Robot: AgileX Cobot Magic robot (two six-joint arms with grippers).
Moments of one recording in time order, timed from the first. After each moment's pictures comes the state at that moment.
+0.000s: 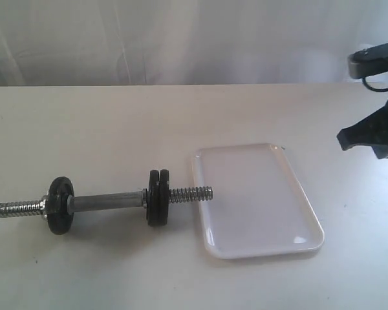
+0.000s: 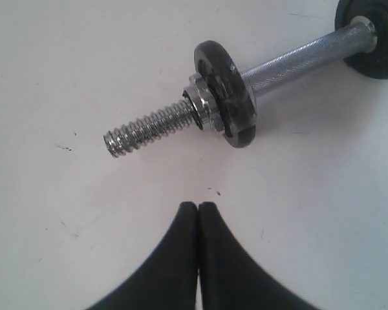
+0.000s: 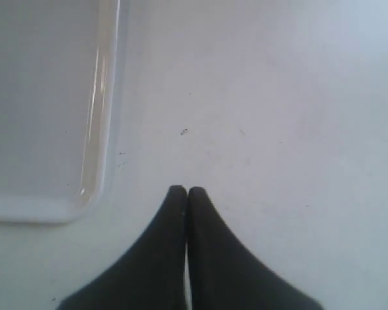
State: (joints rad) left arm -0.13 0.87 -0.64 -0.23 0.78 0.38; right arm 0.14 1.35 -1.02 -0.13 0.87 0.00
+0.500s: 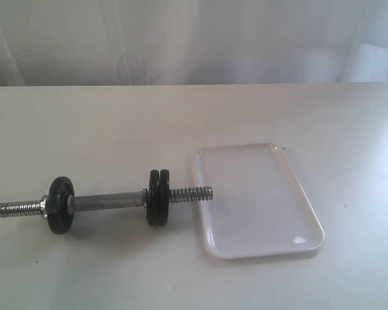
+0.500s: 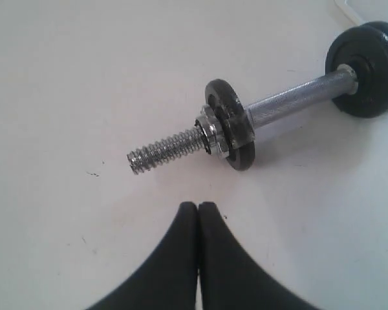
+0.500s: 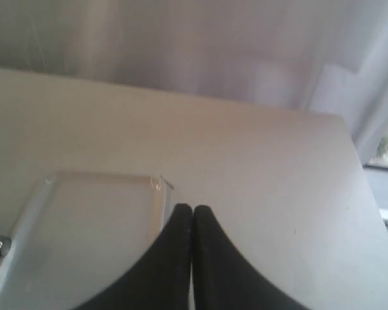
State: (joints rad) left arm -0.13 0.49 -0.45 -0.23 0.69 0.34; right arm 0.14 0.57 -0.60 -0.04 0.45 0.01
